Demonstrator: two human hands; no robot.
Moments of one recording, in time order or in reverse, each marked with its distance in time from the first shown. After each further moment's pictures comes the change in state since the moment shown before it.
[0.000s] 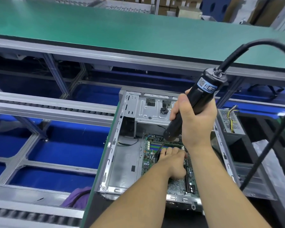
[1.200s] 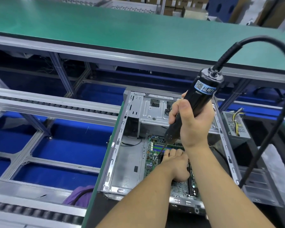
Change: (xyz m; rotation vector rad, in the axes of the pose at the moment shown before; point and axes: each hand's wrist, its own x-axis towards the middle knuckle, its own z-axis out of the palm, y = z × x) left_hand 0.000 0.001 0.002 -0.003 -0.003 -0.011; right_hand -0.001 0.008 0.009 0.047 -0.118 -0.043
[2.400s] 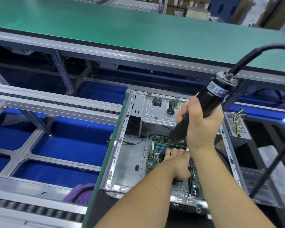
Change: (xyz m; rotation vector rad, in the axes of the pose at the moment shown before) left_hand -0.010 0.002 -0.011 -0.049 -0.032 0.039; right_hand -0.002 -0.007 -0.004 -0.010 0.058 0.031
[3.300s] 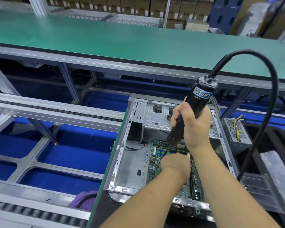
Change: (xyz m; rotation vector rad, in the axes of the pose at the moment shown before) left_hand -0.041 0.038 -0.031 0.236 0.153 -0.193; right_hand 0.006 -0.002 0.000 0.018 -0.130 0.105
